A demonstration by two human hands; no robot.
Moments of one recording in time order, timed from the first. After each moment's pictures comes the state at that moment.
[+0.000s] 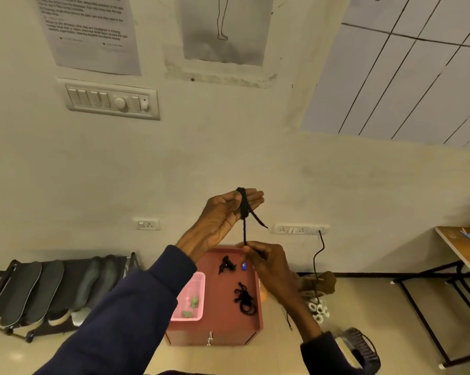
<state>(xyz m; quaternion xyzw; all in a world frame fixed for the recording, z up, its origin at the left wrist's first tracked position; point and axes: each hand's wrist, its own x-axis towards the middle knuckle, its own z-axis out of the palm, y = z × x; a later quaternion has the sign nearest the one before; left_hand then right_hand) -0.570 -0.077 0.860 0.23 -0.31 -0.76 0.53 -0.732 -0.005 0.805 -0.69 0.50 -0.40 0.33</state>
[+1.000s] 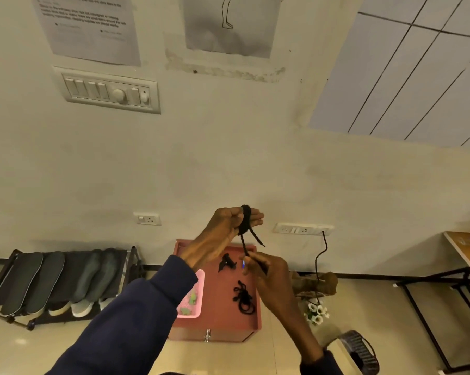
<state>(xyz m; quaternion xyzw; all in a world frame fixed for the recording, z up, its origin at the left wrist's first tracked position) -0.579 -0.087 0.812 0.35 -0.39 -0.70 0.47 -0.738 0.002 0.789 -0.68 0.53 -0.39 0.32</state>
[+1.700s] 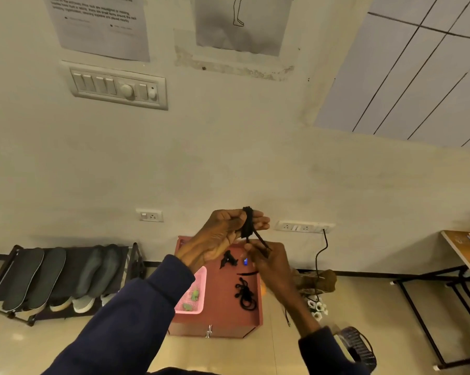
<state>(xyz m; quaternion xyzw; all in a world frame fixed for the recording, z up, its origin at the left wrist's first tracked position) -0.554 -0.062 0.818 0.25 -0.38 -0.76 0.46 -0.721 -0.017 0.788 -0.64 0.52 -0.40 0.39</state>
